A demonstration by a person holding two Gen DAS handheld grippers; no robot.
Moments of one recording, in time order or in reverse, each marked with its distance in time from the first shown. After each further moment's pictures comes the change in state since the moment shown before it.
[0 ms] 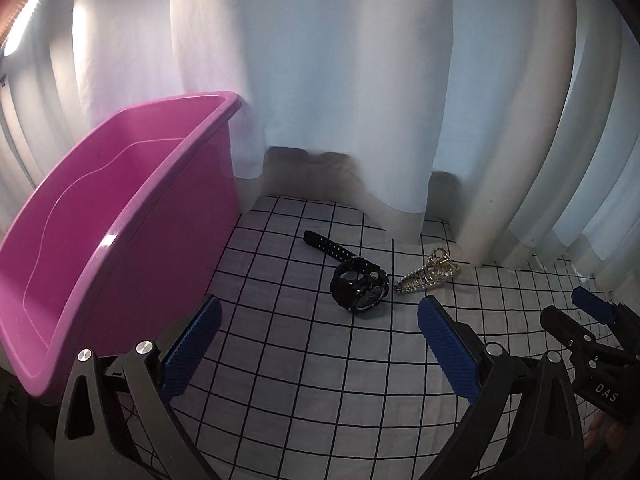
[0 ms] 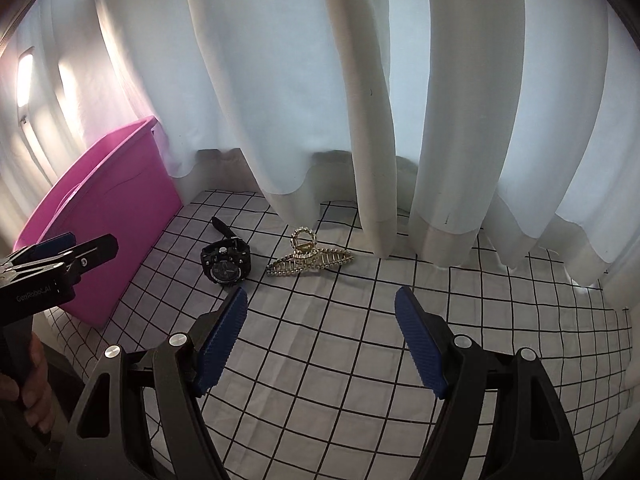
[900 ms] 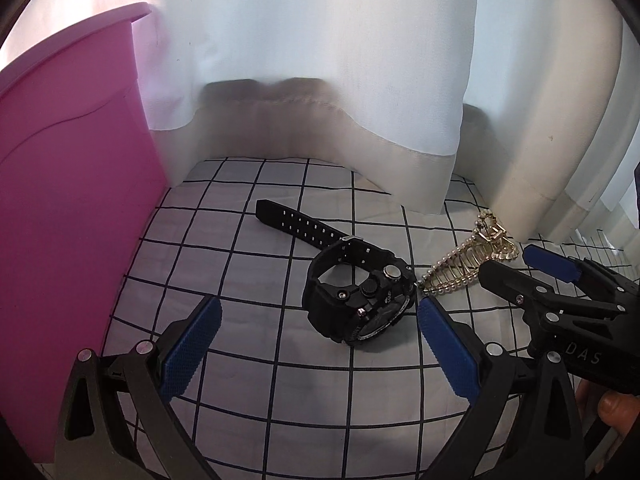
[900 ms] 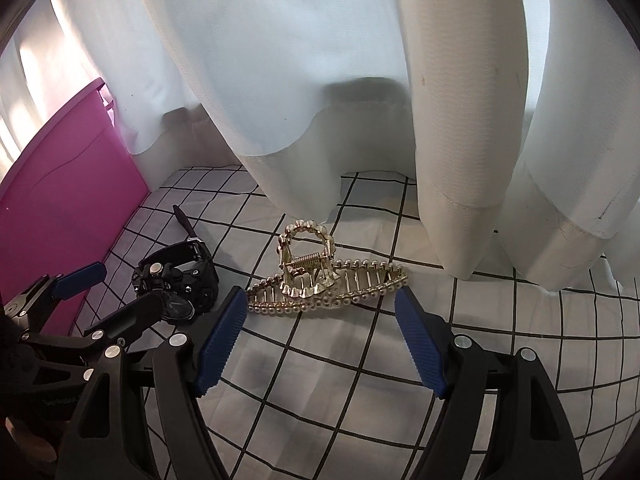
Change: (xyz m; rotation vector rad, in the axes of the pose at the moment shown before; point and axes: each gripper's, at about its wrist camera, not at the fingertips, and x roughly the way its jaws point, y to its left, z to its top) left arm 0.138 -0.012 -0.014 0.072 0.039 -0.060; right arm 0.153 0.006 0.011 0.020 0.060 0.085
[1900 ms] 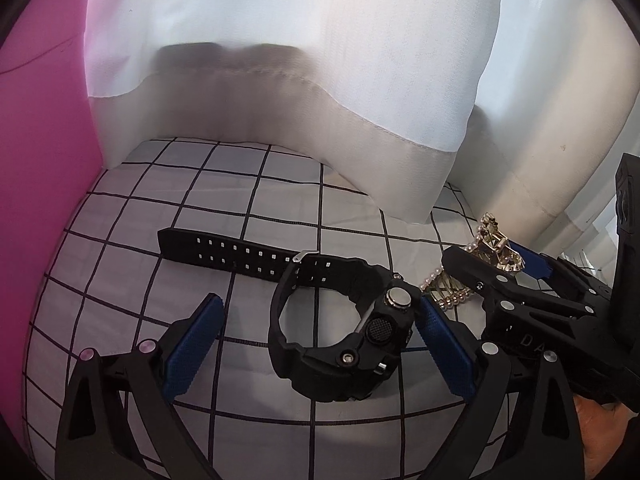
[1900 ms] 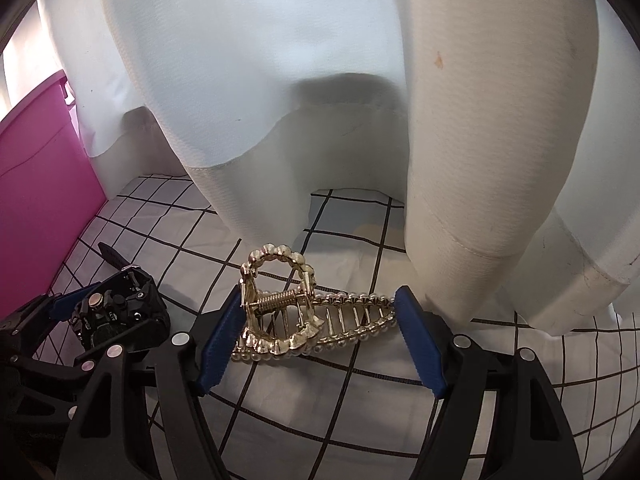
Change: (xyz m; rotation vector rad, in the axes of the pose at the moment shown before) left arm 0.044 -0.004 0.000 -0.051 0.006 -0.145; right arm 0.040 -0.010 0.016 -0.035 -0.046 -0.099
